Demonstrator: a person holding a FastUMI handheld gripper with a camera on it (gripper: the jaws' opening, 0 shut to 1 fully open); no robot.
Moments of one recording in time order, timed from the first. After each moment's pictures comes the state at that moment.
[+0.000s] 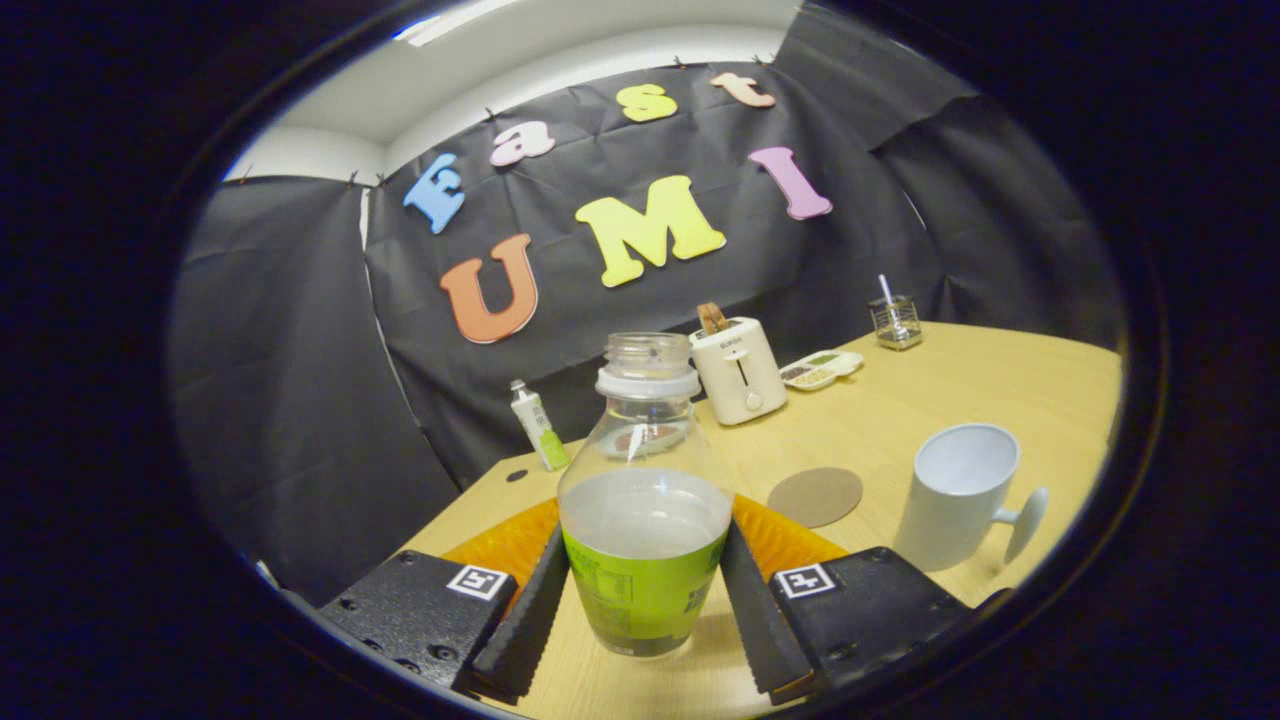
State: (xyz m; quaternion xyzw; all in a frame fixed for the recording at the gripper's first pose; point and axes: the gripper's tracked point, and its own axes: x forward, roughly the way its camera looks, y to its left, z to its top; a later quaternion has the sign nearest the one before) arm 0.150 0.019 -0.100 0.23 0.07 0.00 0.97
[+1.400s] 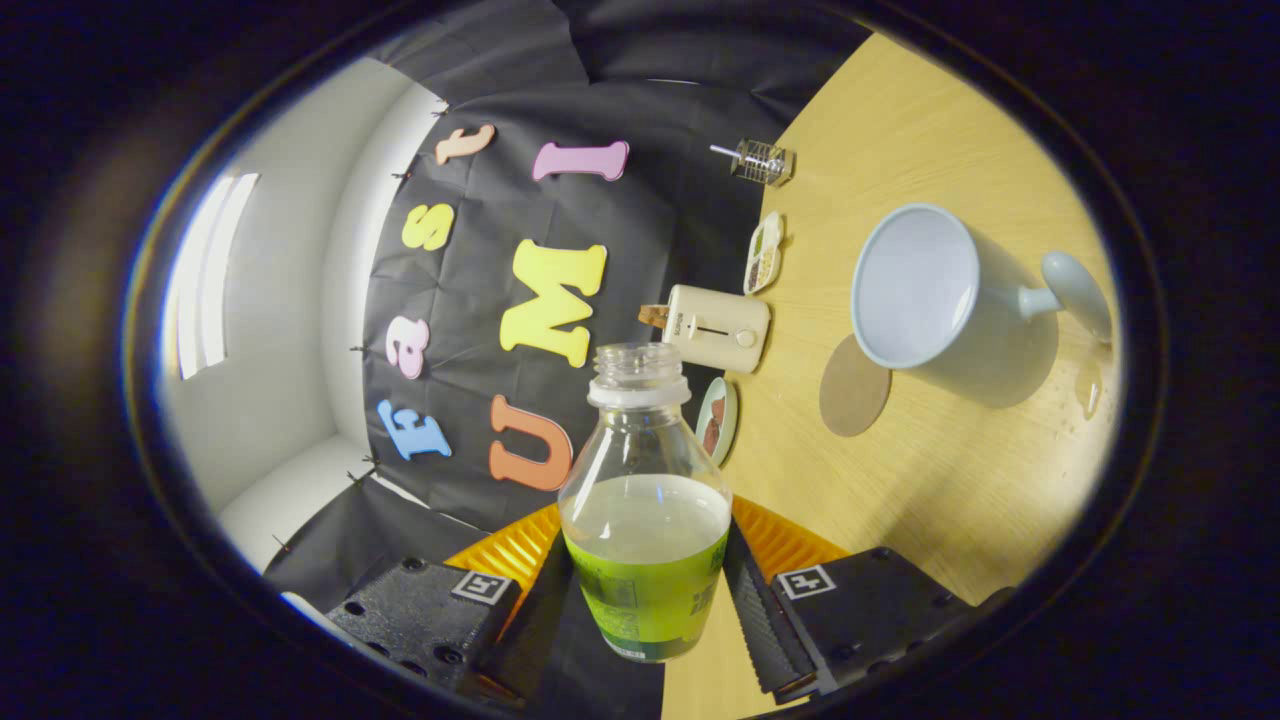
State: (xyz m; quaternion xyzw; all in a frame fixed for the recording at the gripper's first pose) arm 0.142 -0.017 -0.056 0.64 0.02 0.10 0.76
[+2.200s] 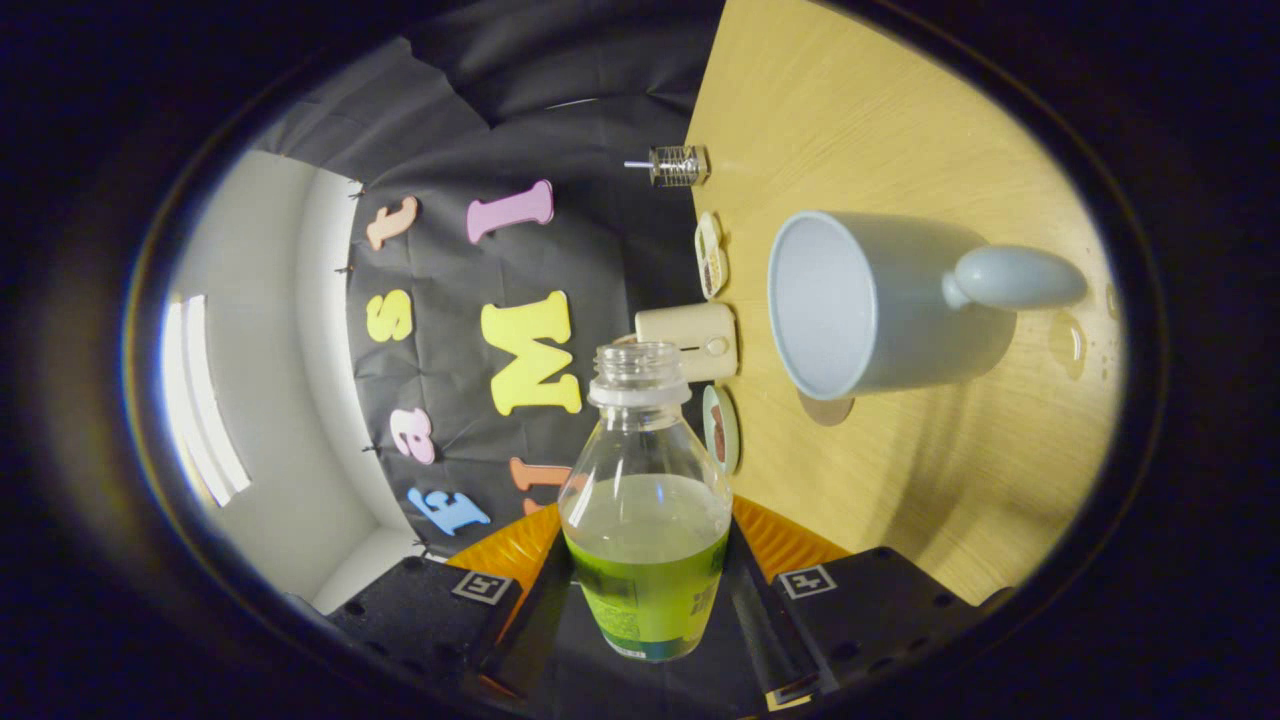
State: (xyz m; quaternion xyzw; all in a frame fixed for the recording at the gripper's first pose) arm 0.132 -0.059 -0.055 0.75 0.01 0.10 0.65
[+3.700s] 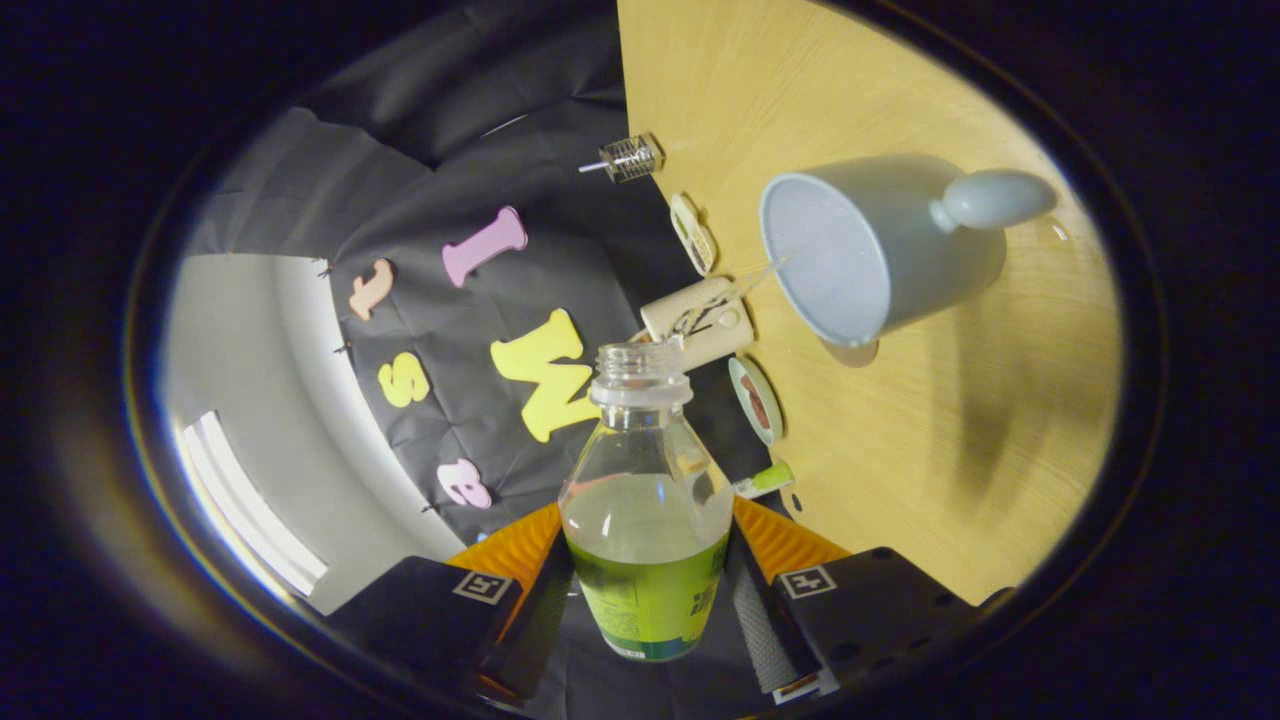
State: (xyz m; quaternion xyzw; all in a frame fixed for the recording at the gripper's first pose) arm 0.130 -0.071 -0.029 0.83 0.00 0.14 0.54
